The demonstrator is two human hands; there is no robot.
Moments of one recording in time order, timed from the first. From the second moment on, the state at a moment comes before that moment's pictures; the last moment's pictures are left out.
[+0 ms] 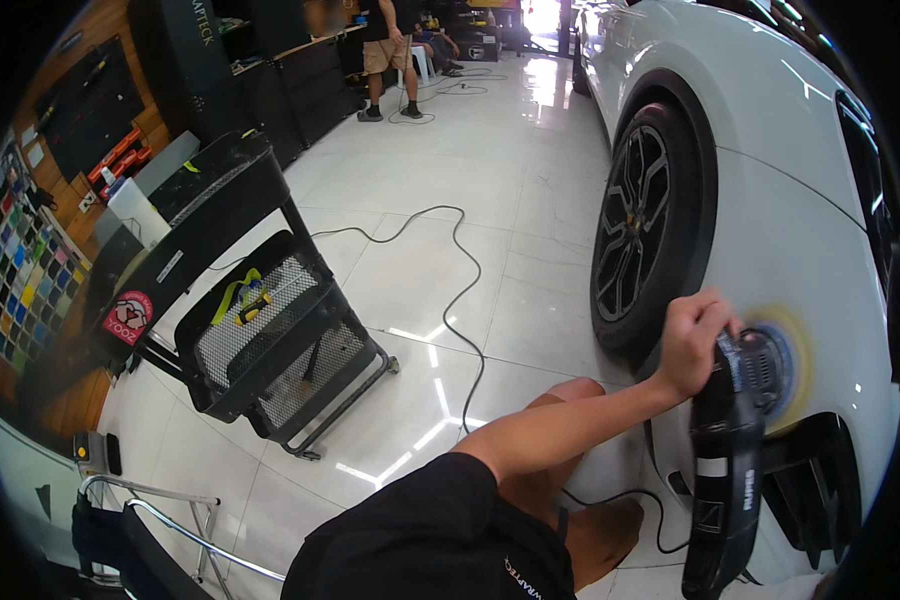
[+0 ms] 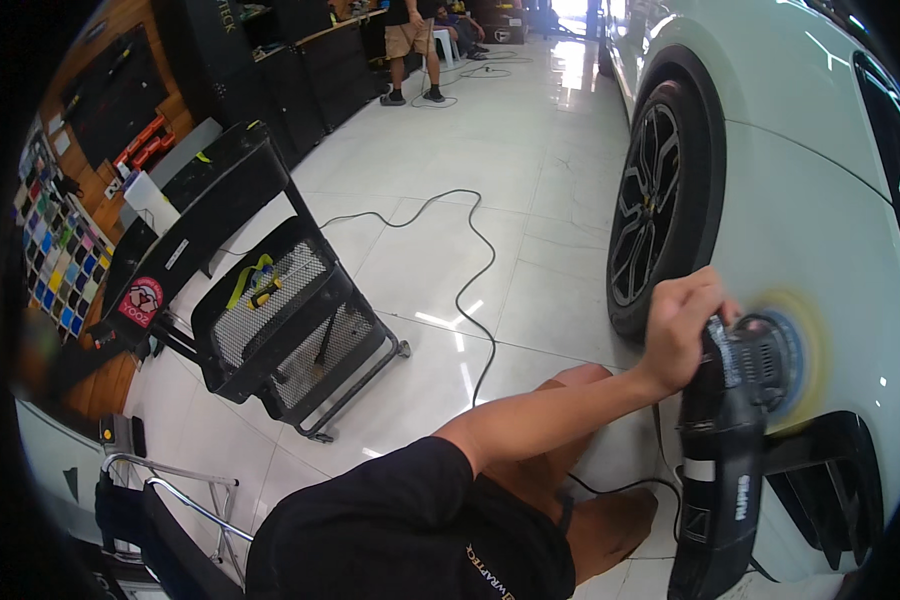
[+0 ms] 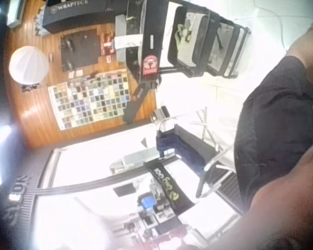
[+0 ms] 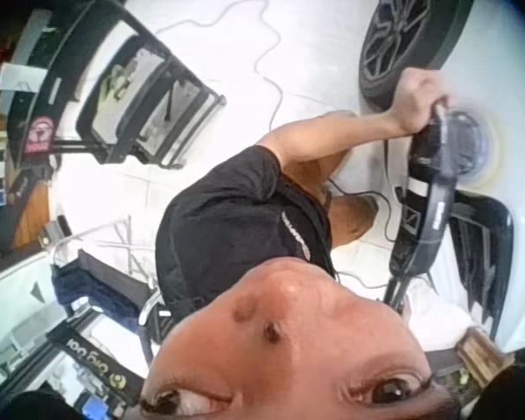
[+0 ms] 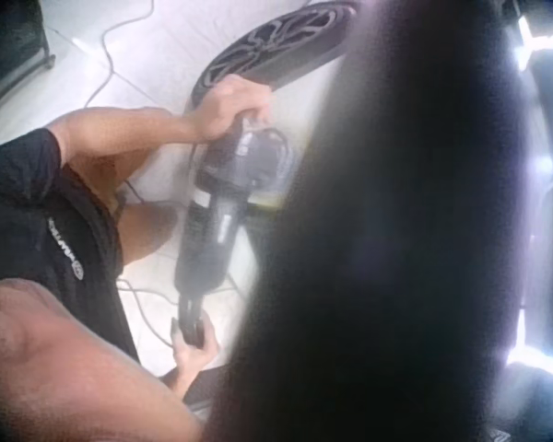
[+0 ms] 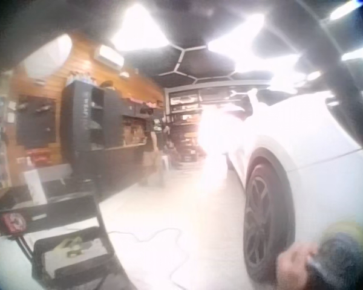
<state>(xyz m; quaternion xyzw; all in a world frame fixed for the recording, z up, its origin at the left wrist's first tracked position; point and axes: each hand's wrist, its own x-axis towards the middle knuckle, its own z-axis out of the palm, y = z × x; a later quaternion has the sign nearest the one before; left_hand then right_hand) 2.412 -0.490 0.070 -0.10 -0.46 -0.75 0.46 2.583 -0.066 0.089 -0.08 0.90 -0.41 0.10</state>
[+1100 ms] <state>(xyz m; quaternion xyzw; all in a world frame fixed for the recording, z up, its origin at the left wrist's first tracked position) 2.297 -0.556 0.310 -0.24 -0.71 -0.10 0.66 2.563 -0.210 0.072 -0.21 0.75 -0.62 -0.11</state>
